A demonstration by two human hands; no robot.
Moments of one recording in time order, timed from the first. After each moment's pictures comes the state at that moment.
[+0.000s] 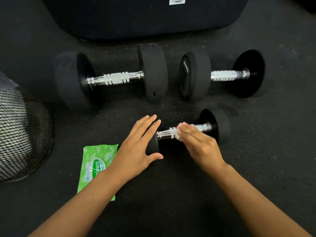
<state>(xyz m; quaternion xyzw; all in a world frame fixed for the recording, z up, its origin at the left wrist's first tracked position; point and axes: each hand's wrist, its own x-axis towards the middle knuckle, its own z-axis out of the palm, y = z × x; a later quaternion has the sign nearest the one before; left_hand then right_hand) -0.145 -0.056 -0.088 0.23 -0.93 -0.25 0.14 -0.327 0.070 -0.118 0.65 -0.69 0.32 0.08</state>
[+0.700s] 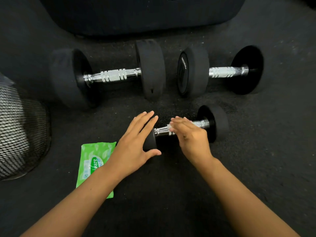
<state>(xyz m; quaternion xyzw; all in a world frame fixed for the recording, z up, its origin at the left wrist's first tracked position) -0.147 -0.057 -0.087 0.24 -0.93 -0.26 0.14 -0.312 0.046 -0.114 0.57 -0.74 0.36 0.03</state>
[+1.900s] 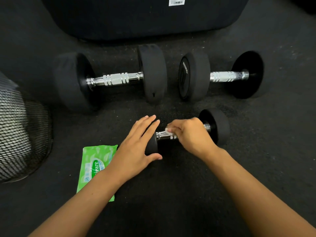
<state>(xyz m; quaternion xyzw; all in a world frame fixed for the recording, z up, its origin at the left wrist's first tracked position) -0.146 -0.057 -0.084 0.24 -0.93 -0.25 0.12 -0.325 0.025 -0.073 0.56 -0.76 0.26 -0.19</state>
